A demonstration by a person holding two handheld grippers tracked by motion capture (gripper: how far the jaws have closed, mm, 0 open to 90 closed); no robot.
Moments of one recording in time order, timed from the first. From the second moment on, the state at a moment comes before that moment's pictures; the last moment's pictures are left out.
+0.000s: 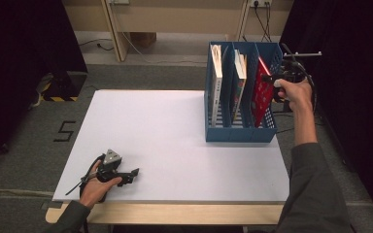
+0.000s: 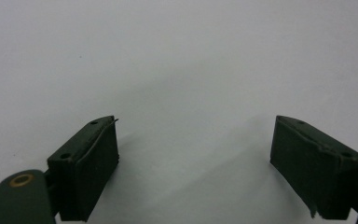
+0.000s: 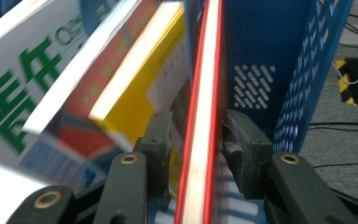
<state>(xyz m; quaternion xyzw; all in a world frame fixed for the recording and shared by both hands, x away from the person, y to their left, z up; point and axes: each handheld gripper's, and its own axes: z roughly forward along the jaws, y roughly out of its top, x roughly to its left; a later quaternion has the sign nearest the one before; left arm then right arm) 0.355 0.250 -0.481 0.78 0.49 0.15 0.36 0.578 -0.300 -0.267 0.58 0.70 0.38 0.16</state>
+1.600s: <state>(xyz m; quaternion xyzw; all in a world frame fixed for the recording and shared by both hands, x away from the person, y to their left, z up) 0.355 0.249 -0.481 0.78 0.49 0.15 0.36 0.547 -0.305 -0.280 0.57 0.70 0.39 0.18</state>
